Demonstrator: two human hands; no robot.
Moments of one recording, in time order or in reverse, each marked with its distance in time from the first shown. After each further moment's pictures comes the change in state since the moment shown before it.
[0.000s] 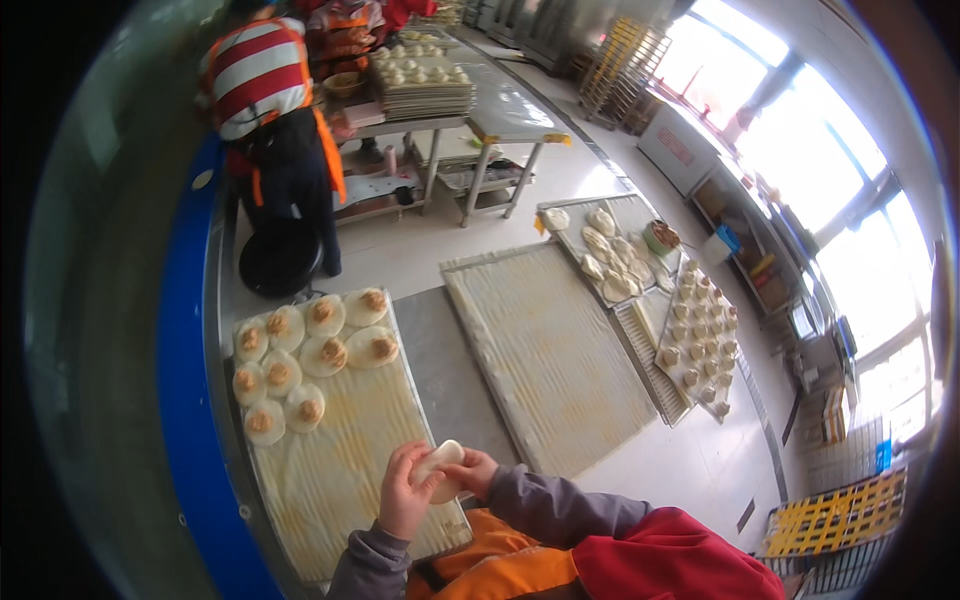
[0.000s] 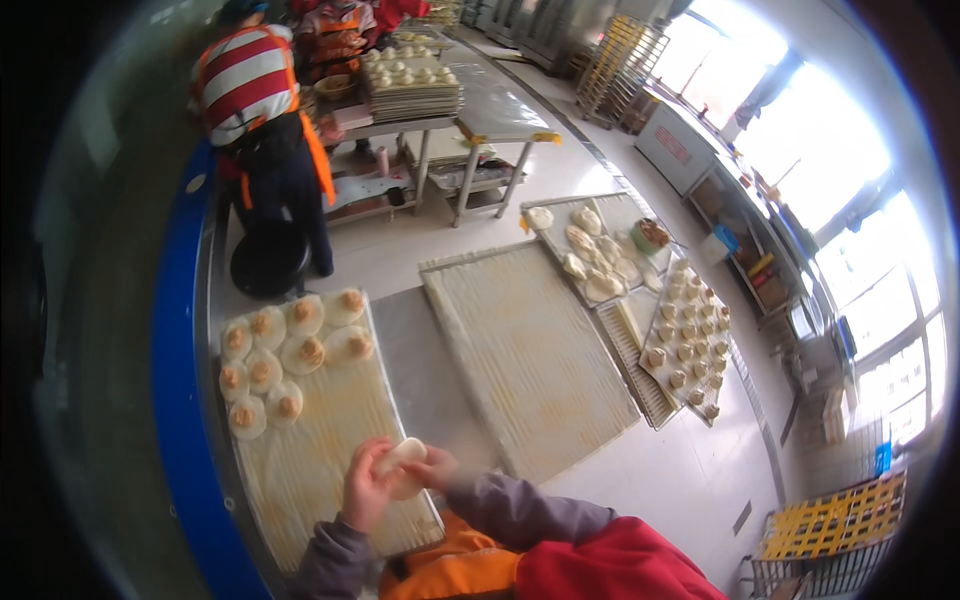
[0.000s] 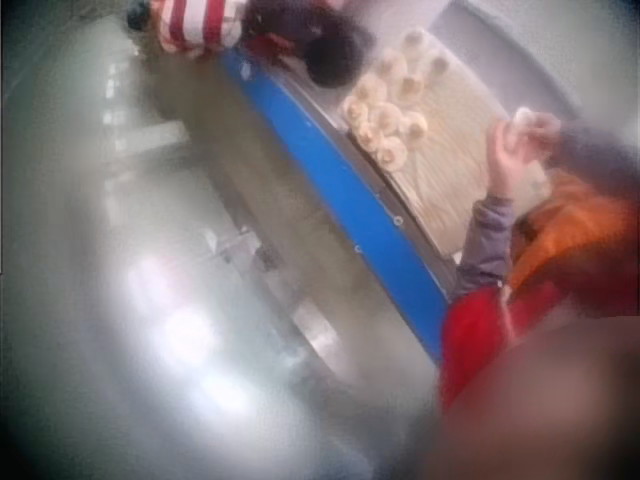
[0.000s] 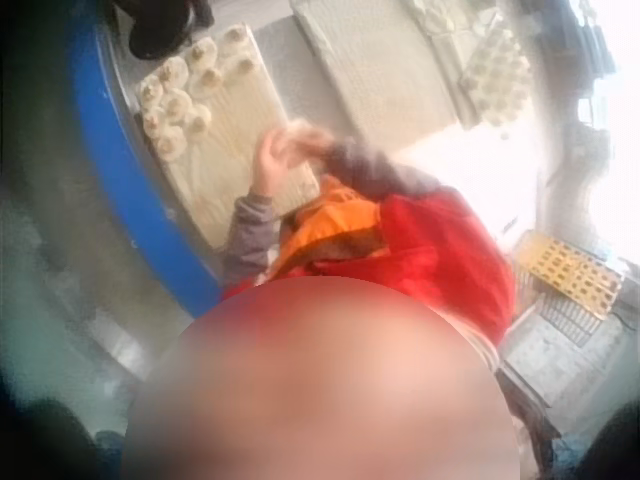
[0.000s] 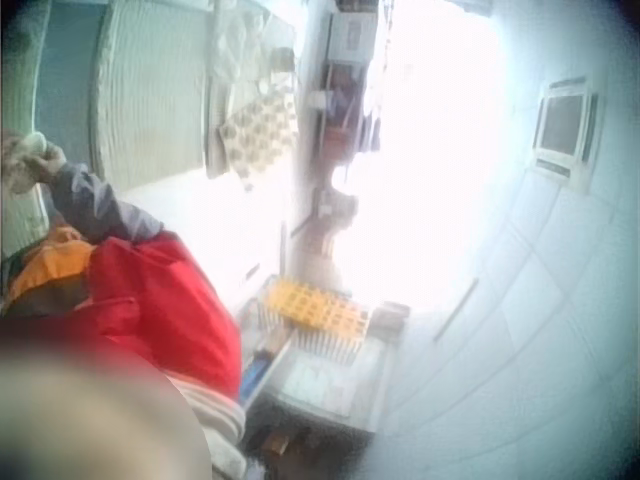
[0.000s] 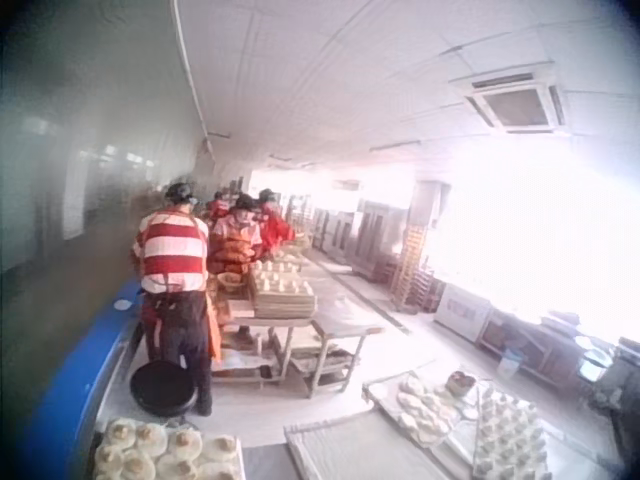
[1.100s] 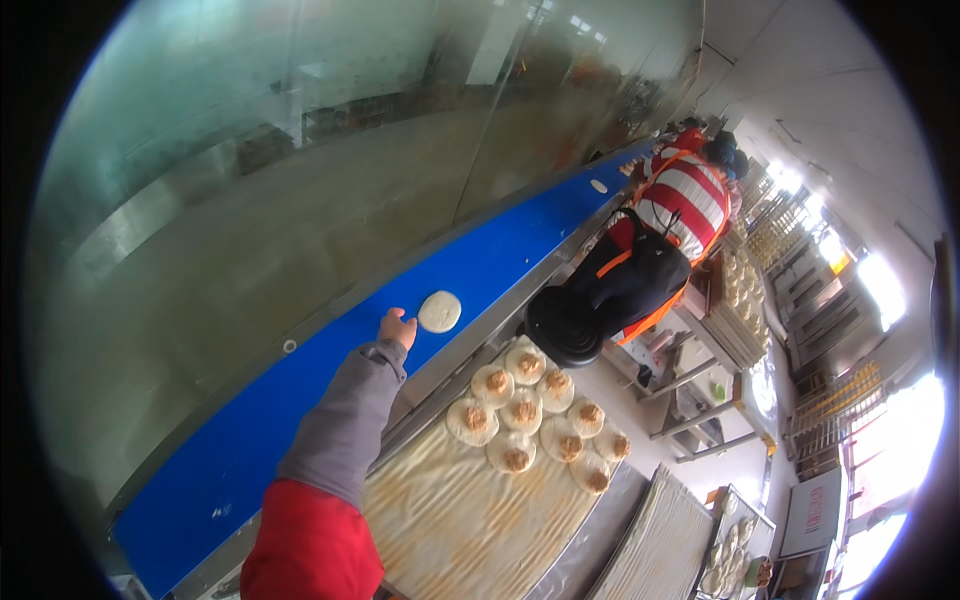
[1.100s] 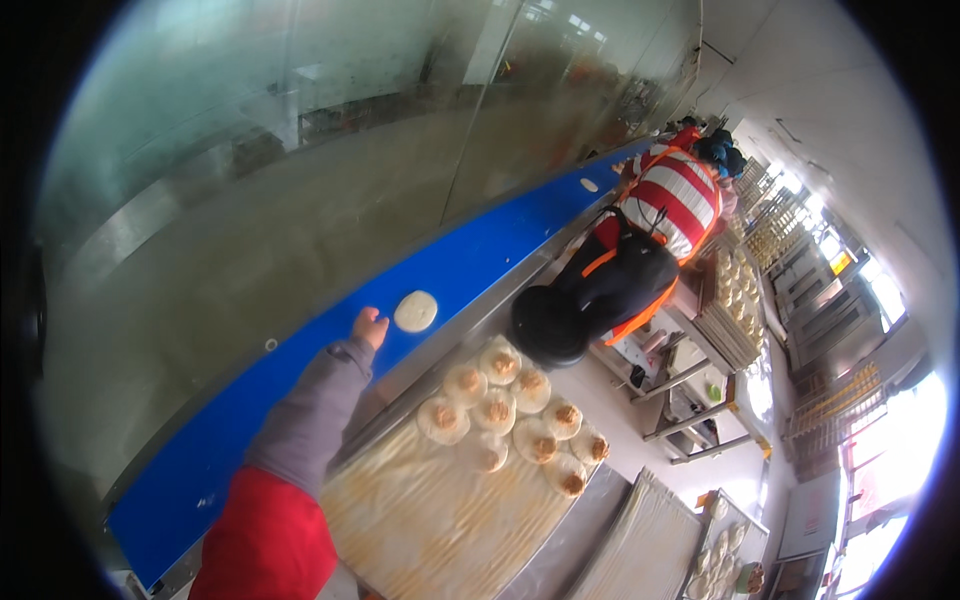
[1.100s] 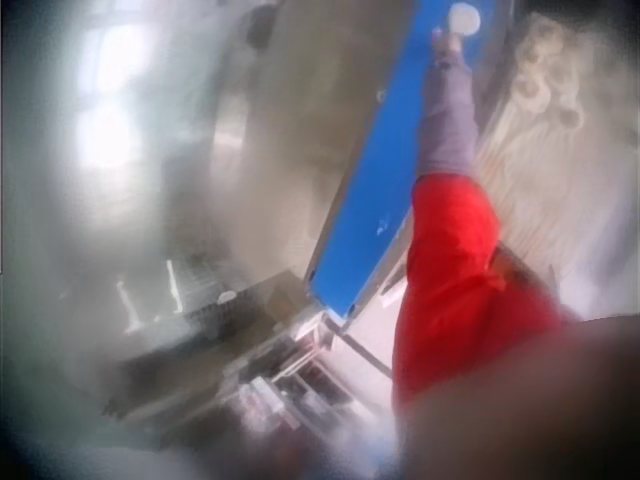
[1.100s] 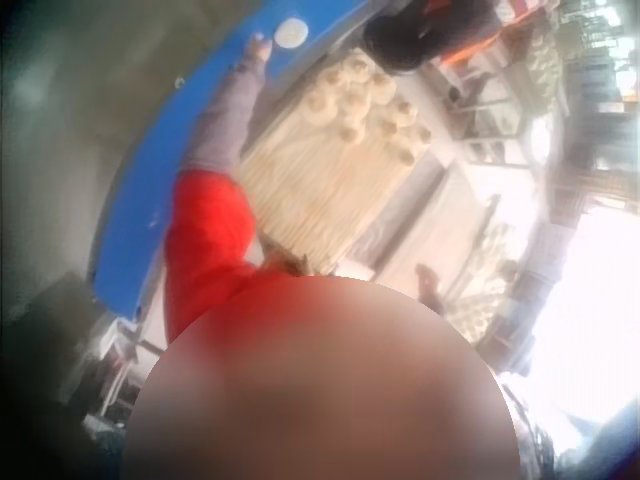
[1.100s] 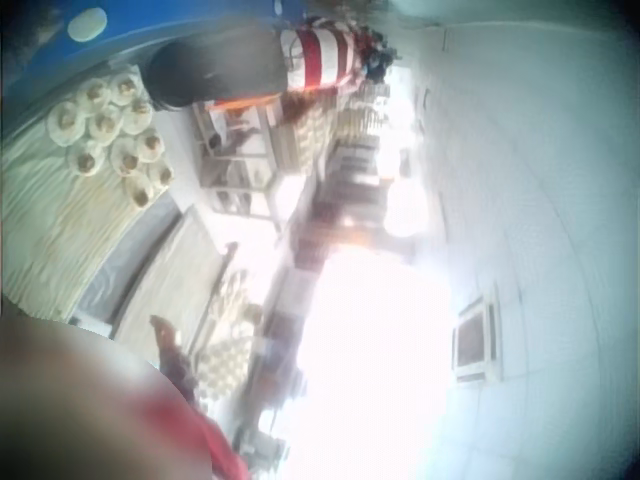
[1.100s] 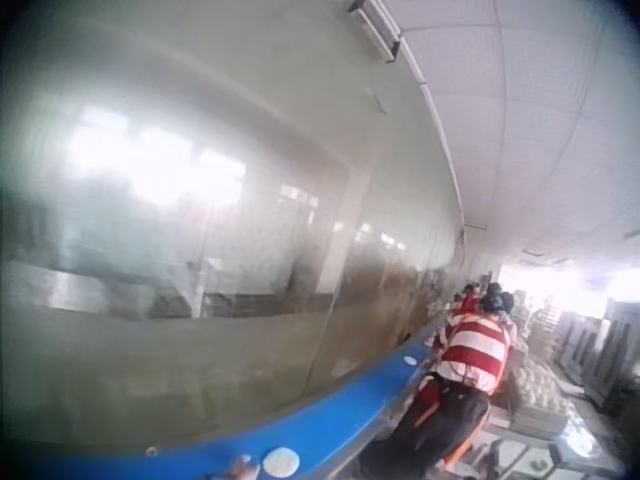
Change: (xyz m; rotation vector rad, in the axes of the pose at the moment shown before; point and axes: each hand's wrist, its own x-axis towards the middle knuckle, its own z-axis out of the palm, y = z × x) left_hand 0.039 -0.288 -0.415 0.335 1.185 -0.696; right_hand -0.047 -0.114 -0.151 -1.475 0.079 -0.100
